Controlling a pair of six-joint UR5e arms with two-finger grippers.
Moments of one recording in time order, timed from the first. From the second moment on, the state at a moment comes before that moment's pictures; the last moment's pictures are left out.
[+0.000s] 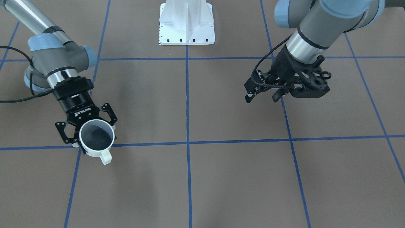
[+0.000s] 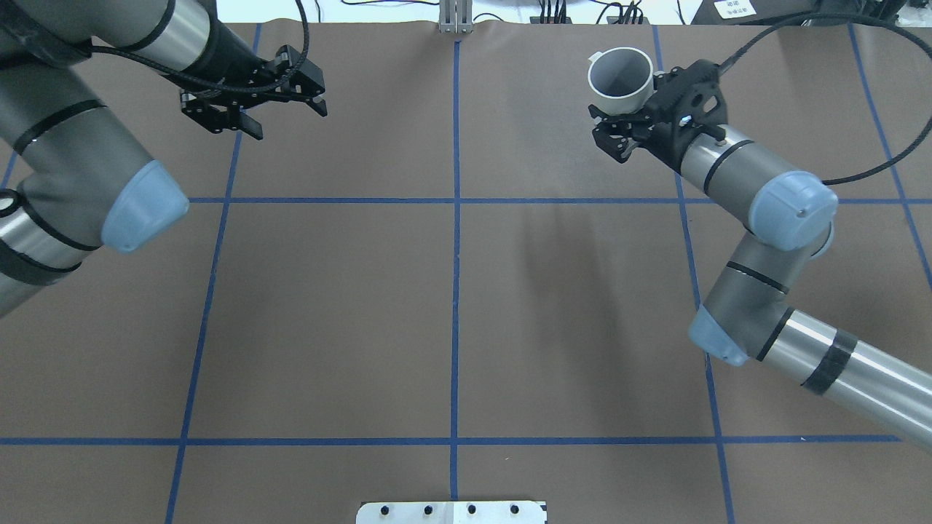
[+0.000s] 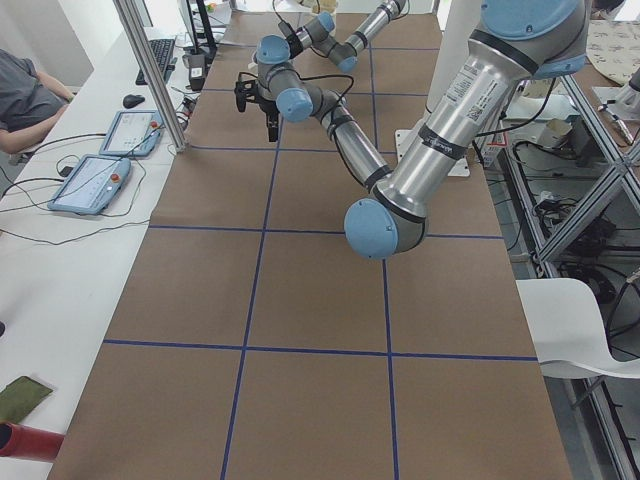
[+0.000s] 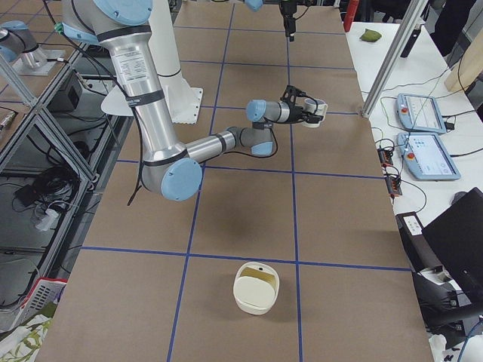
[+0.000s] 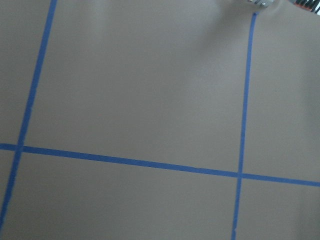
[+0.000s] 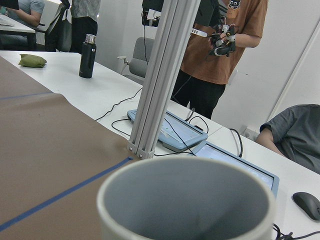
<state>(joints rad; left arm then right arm) -0.93 -2.19 -1.75 -1.79 -2.21 -1.29 0.69 -1.18 1.47 -0.29 1.28 0.33</state>
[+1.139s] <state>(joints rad) -0.87 -2.39 -1.58 -1.94 -2.20 -1.64 0.50 -0.94 1.46 -0.54 0.96 0.19</state>
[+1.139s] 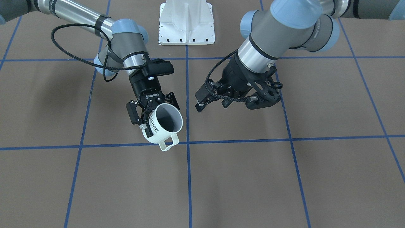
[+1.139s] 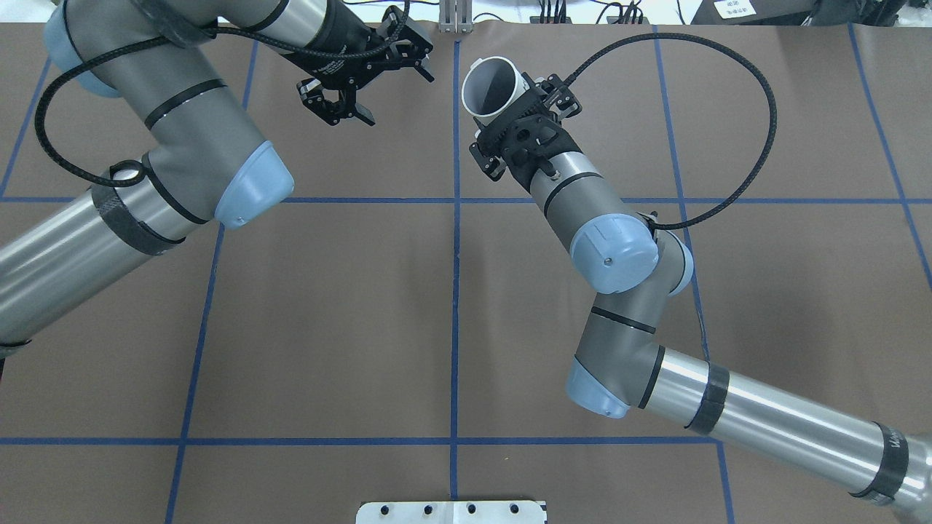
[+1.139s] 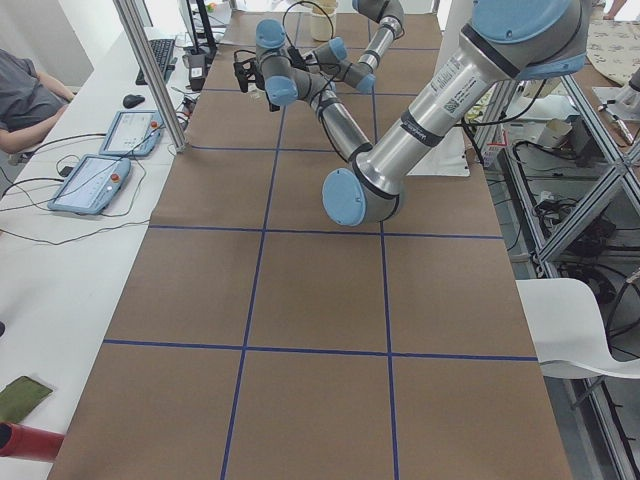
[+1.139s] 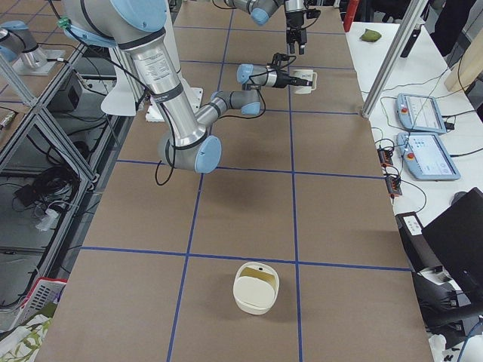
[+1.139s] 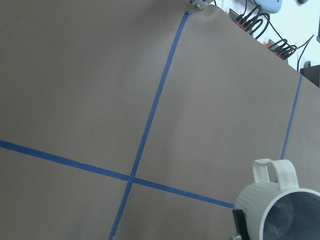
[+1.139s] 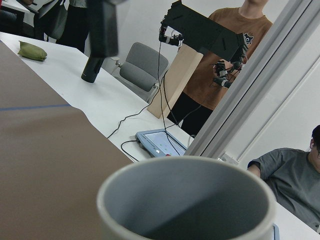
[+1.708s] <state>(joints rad) -0.86 -2.42 -1.57 -1.94 -2.19 -1.70 0.45 -0.88 1.42 -0.54 0.89 0.25</state>
